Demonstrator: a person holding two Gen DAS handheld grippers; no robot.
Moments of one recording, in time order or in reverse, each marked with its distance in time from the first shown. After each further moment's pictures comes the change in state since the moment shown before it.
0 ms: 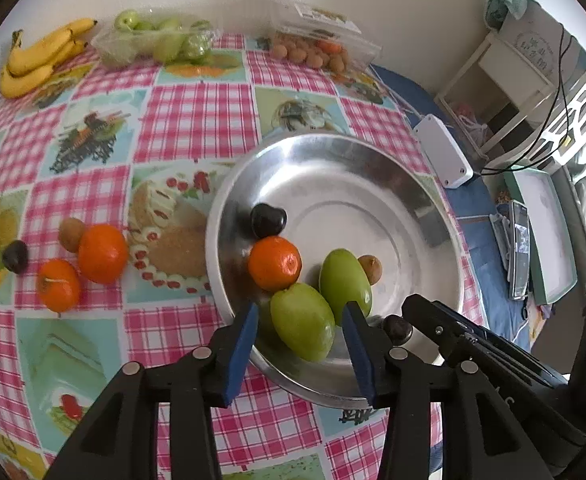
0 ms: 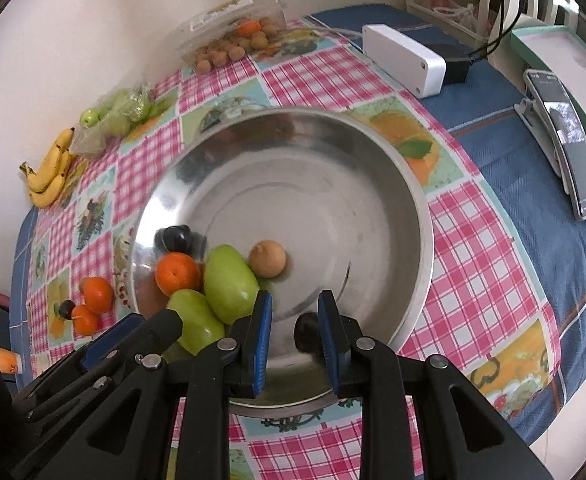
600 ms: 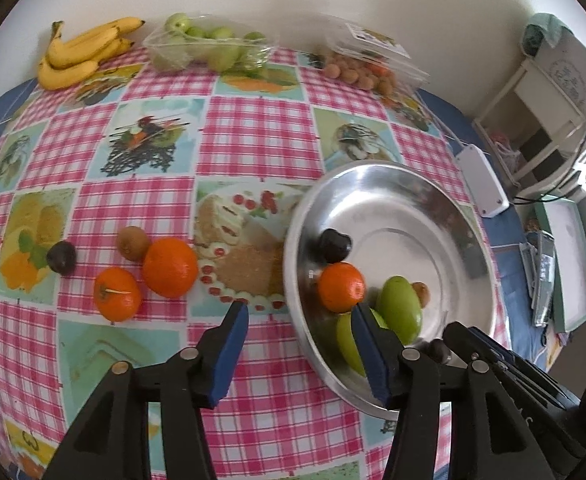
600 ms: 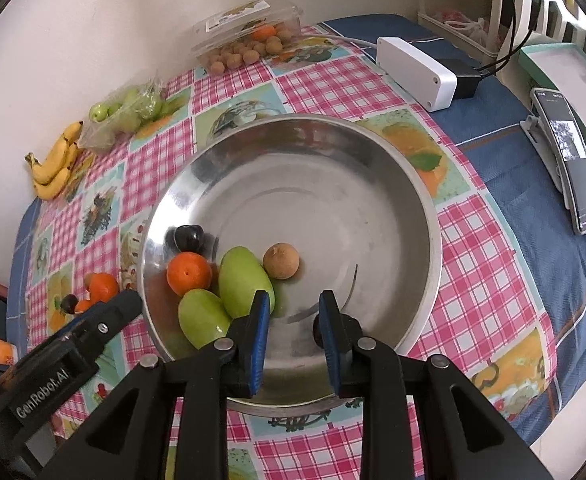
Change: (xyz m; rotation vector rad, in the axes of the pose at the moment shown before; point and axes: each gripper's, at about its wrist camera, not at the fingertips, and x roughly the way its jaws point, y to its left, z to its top) left arm -0.011 0.033 0.009 -0.076 -0.033 0.104; right arm 0.000 0.011 0.002 -0.046 -0.005 -0.016
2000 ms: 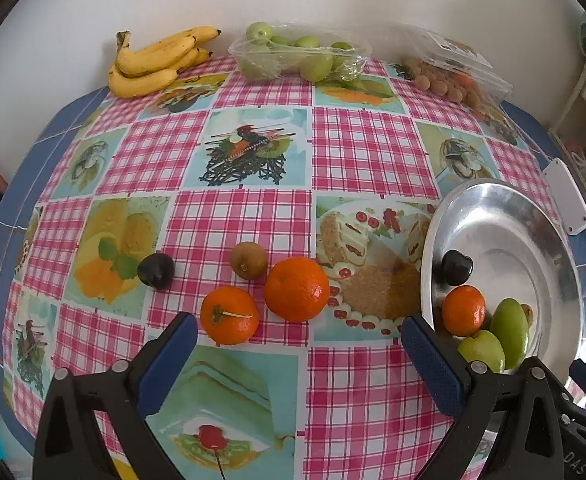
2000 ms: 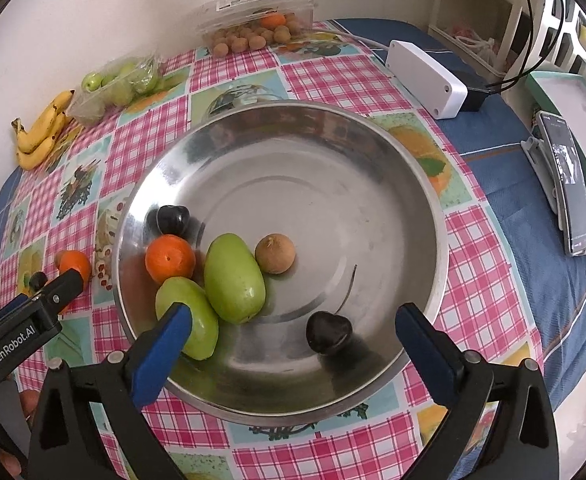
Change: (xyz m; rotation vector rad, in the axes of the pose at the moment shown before) left arm 0.005 0.038 0.005 -0.027 -0.054 0.291; right arm 0.015 0.012 -0.001 -0.092 0.004 -0.093
